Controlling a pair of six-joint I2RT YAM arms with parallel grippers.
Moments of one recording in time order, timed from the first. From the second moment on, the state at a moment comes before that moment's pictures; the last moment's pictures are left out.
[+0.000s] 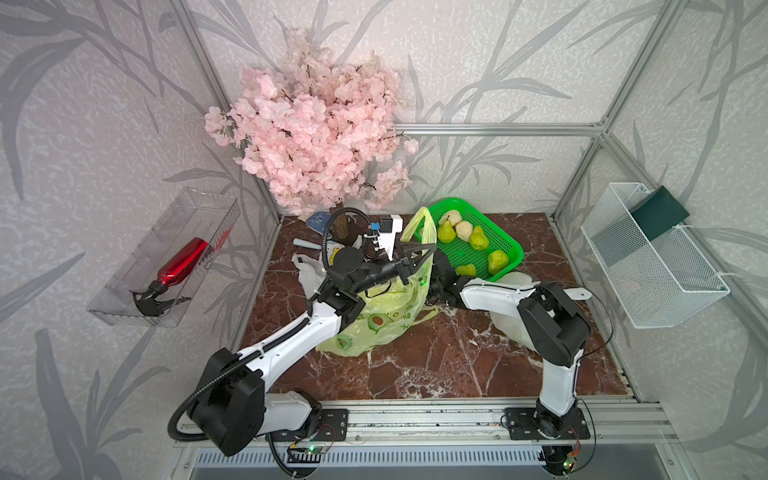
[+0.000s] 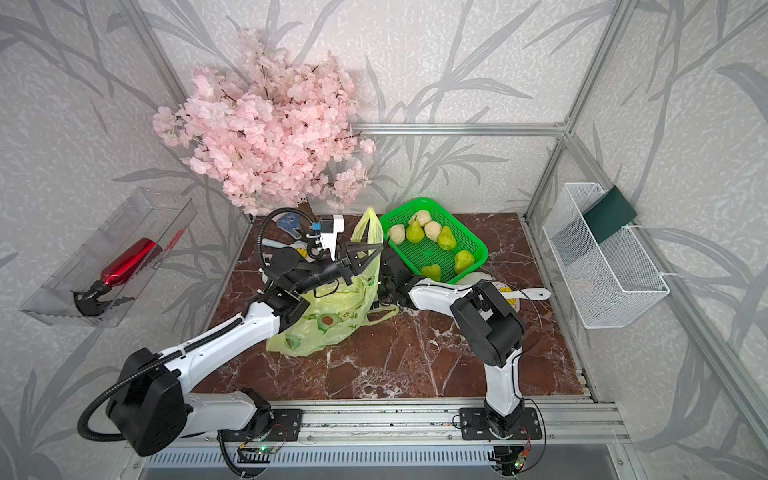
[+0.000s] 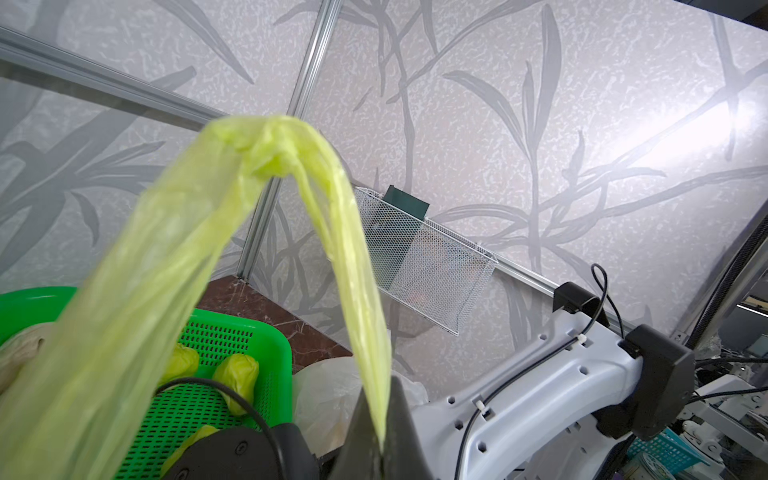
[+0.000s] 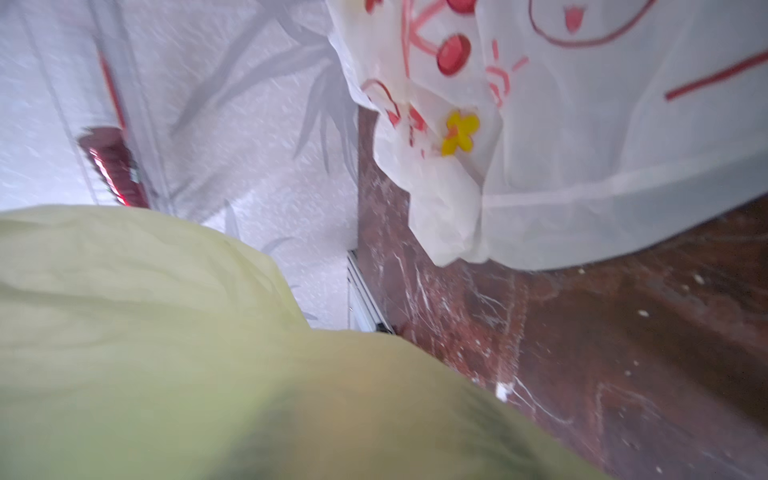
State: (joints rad) left arm -0.58 1.34 0.89 0.72 0.60 -0.59; right arm 0.69 1.92 1.16 0.28 -0.81 1.18
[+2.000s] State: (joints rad) left arm -0.47 1.08 0.60 0.68 0.54 -0.52; right arm 0.53 1.71 1.53 -0.81 -0.12 0.45
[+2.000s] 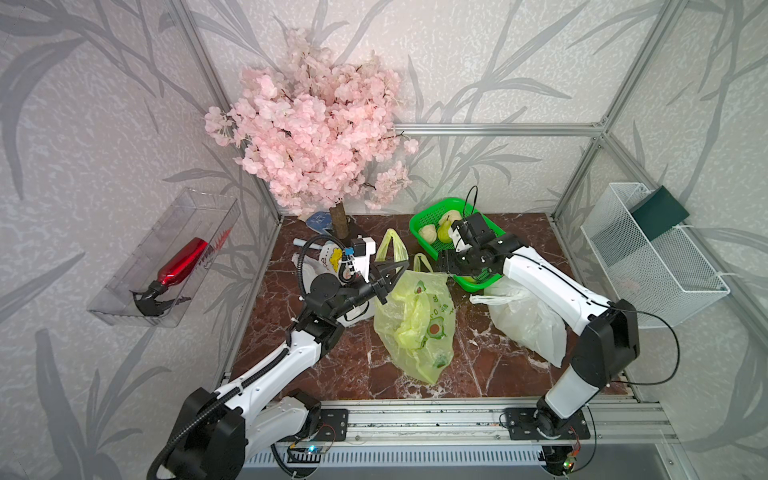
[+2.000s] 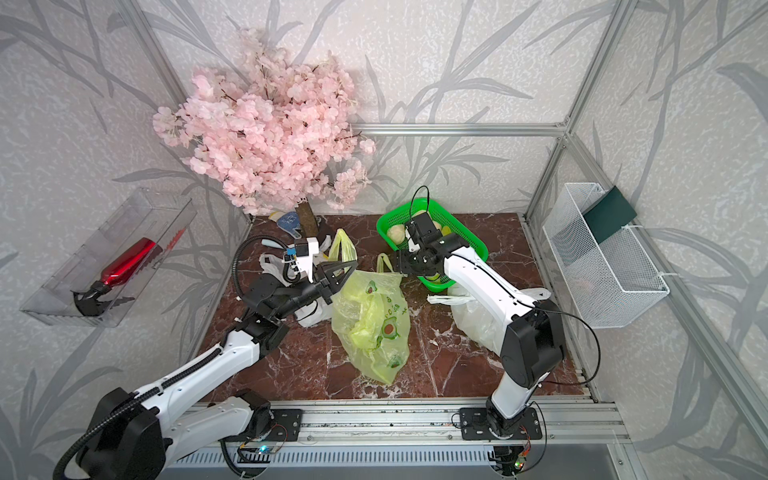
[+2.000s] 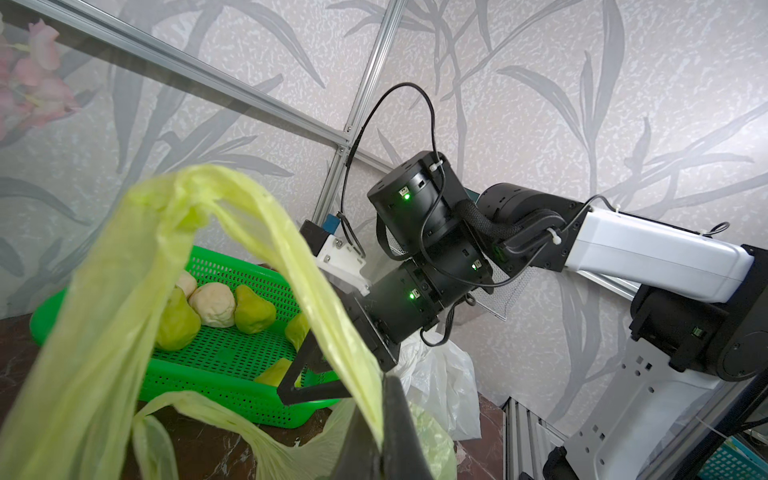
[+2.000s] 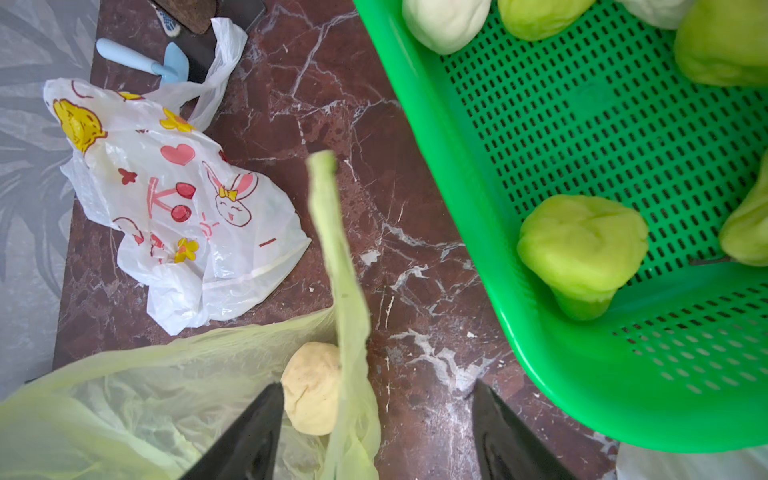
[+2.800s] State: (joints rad) left arm -0.38 0.99 0.65 0.45 0.63 -0.46; right arm 0.52 1.99 1.84 -0.82 -0.17 0.30
